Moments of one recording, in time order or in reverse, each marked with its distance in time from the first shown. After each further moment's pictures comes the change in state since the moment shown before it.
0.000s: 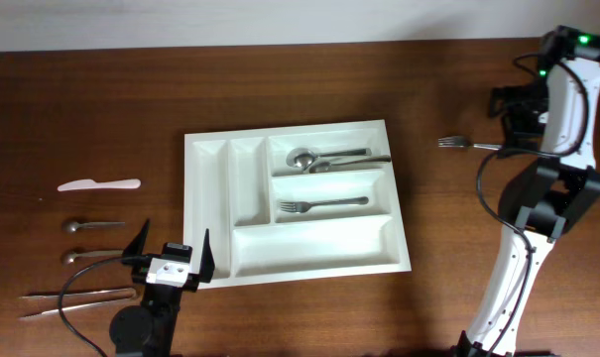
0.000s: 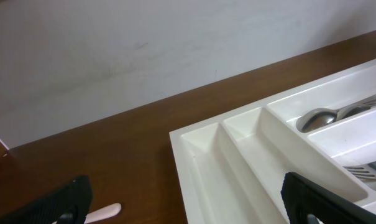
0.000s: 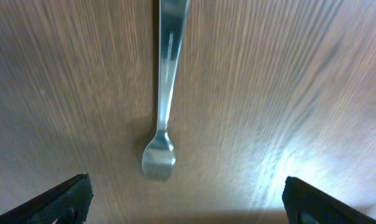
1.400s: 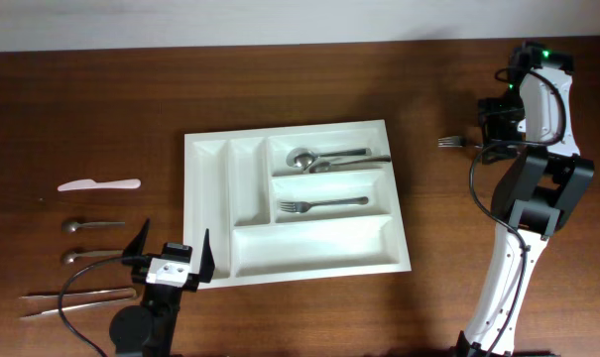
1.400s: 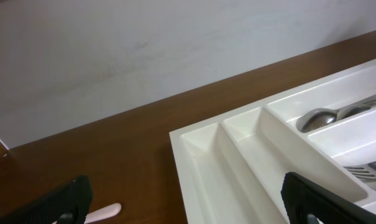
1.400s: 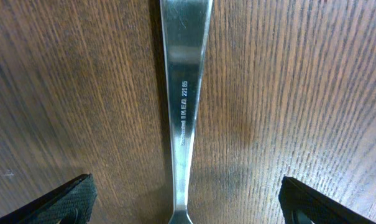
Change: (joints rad) left arm 0.000 0.000 0.000 0.000 0.000 0.000; right arm 0.034 0.000 -0.220 0.240 0.126 0.134
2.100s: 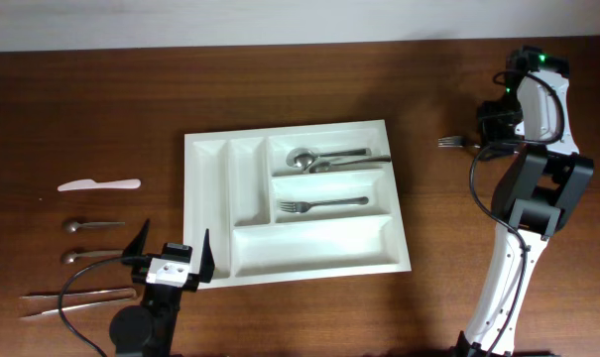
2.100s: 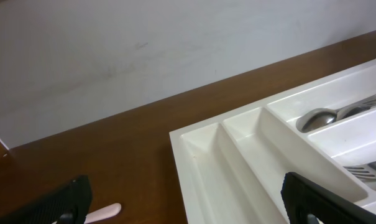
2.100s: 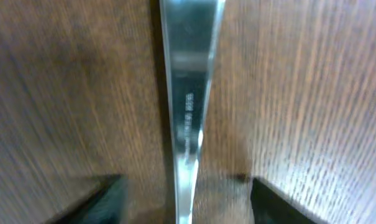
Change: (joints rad) left arm 0.000 0.000 0.000 0.000 0.000 0.000; right arm 0.000 -0.002 -0.051 0.053 0.004 0.004
